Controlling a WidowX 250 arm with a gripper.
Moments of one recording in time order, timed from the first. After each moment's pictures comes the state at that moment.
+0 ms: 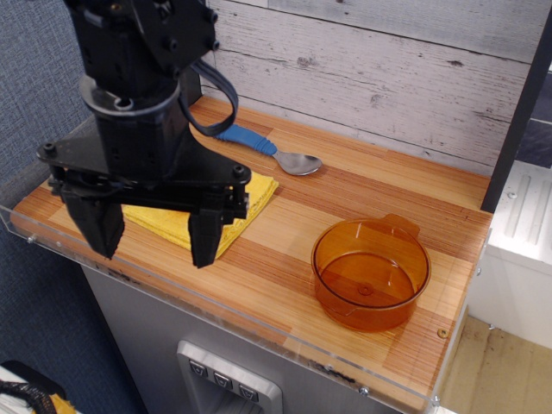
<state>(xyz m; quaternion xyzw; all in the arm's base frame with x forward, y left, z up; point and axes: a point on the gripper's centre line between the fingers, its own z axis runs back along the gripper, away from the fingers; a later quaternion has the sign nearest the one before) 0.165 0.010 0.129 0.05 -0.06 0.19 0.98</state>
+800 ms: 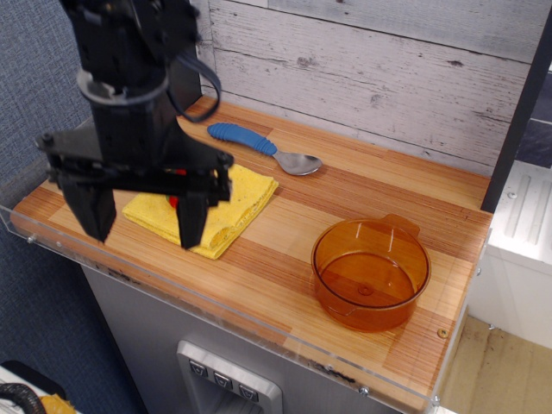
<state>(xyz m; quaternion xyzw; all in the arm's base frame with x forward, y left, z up) 0.181 0.034 0.121 0.05 -0.05 0.21 0.98</state>
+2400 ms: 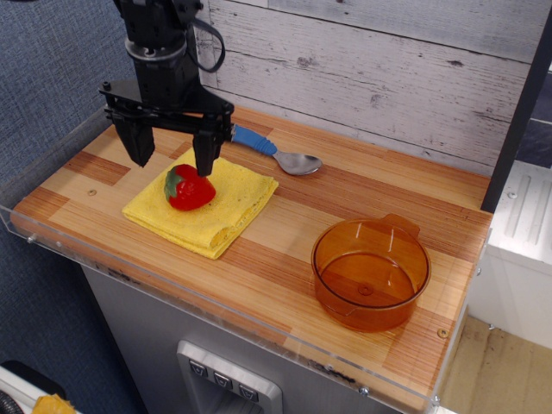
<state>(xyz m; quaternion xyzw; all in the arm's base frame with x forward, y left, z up) 0.277 0.094 0.074 0.05 -0.07 0.12 0.99</state>
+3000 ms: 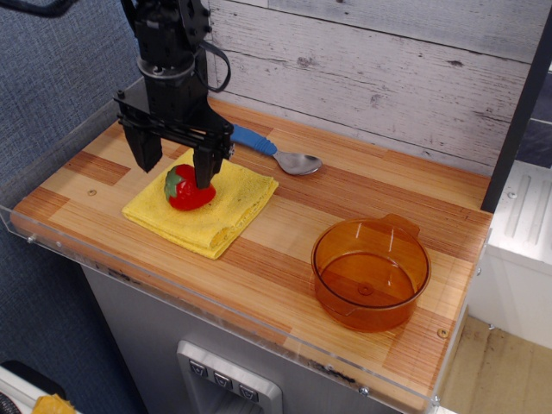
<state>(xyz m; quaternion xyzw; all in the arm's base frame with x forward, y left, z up) 0.287 0.100 0.052 0.07 -0.05 0.06 0.99</state>
